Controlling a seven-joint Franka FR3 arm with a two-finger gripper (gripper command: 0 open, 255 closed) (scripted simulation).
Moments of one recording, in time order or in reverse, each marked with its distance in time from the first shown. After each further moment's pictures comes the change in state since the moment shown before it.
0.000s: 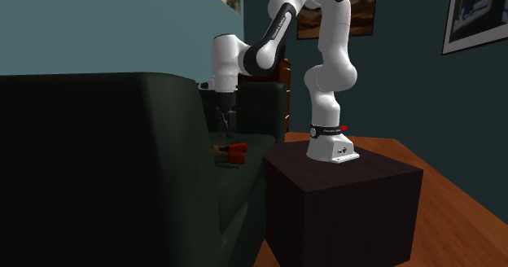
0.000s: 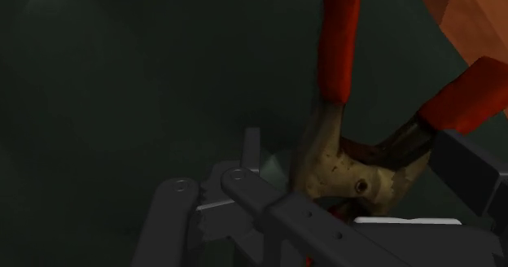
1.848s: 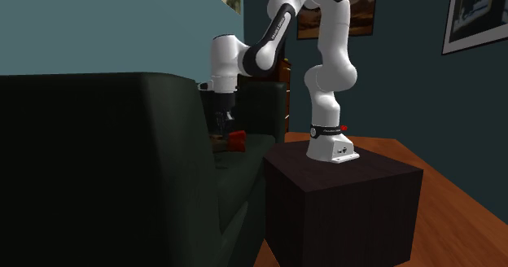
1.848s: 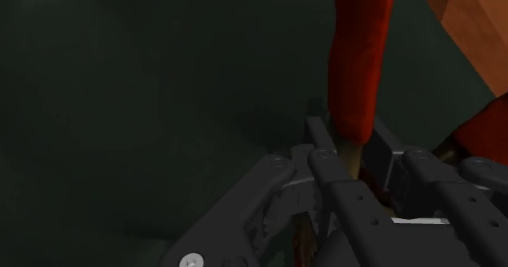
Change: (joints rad) arm 0.000 0.010 0.002 0.005 0.000 0.007 0.001
